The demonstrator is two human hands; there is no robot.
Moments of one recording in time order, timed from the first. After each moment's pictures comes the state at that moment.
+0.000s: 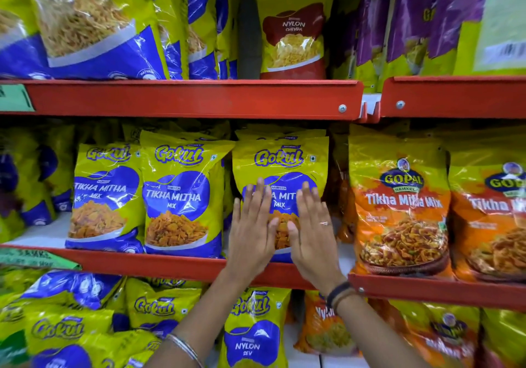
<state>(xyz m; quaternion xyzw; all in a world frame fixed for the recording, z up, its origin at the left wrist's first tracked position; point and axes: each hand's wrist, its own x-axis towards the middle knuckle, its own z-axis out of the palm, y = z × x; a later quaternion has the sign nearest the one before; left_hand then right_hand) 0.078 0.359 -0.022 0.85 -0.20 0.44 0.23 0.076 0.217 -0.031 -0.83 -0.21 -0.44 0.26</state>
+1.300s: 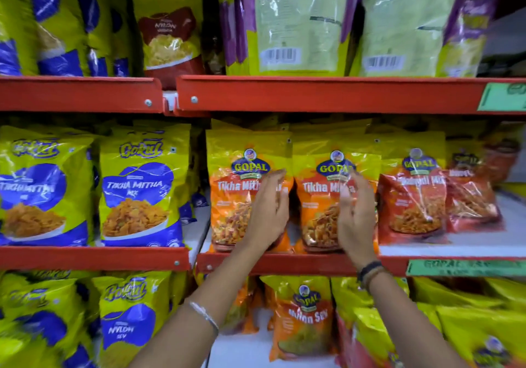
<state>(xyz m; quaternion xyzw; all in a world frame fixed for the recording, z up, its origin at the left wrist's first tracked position) 0.035 0.050 0.025 0.78 -0.26 0.31 0.48 0.012 -0.114 0.009 -0.75 -0.07 -0.48 0.45</state>
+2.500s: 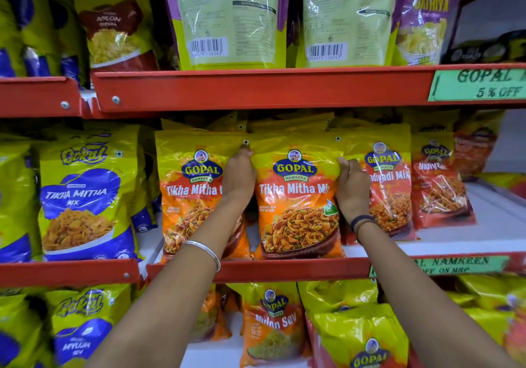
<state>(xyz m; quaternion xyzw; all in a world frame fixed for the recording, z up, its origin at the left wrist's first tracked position) 0.112 -0.006 0.073 0.86 -0.07 0.35 0.38 0.085 -0.221 0.040 -0.79 0.06 -0.46 0.40</state>
